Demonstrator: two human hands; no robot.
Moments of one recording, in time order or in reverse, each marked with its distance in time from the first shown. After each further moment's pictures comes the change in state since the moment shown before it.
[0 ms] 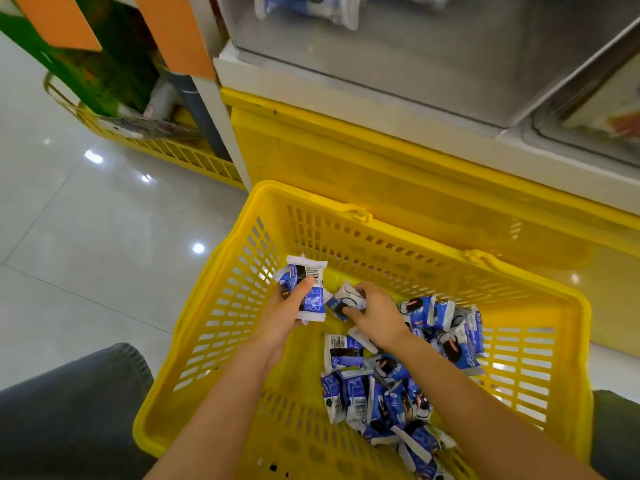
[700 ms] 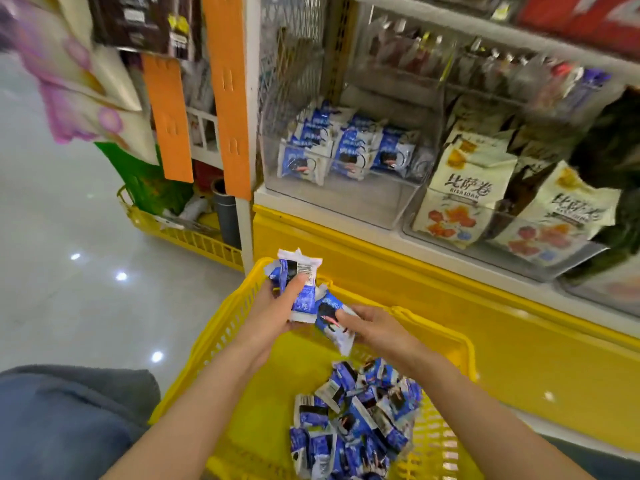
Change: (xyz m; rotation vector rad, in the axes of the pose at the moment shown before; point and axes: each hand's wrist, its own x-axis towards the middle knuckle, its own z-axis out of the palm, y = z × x) left_hand -0.135 0.103 0.028 -0.028 -0.108 0.453; right_hand -0.136 -0.103 -0.133 0.477 -0.152 -0.148
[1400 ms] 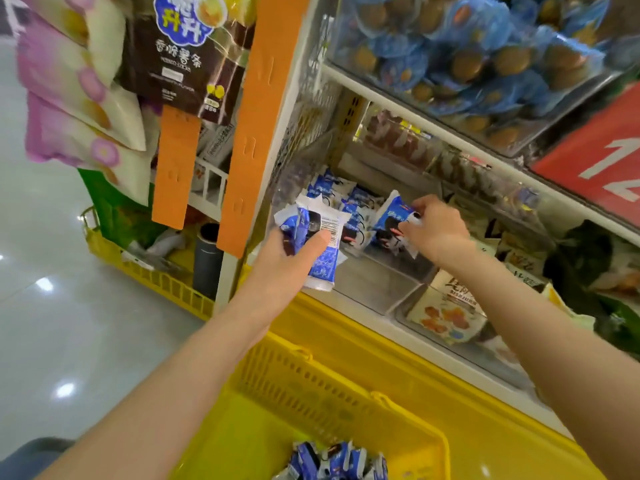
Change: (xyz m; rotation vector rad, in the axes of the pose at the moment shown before) left_hand 0.032 0.143 0.010 -0.014 -0.083 0.294; right_hand 0.051 -0.229 -0.110 -0.975 0.849 -0.195
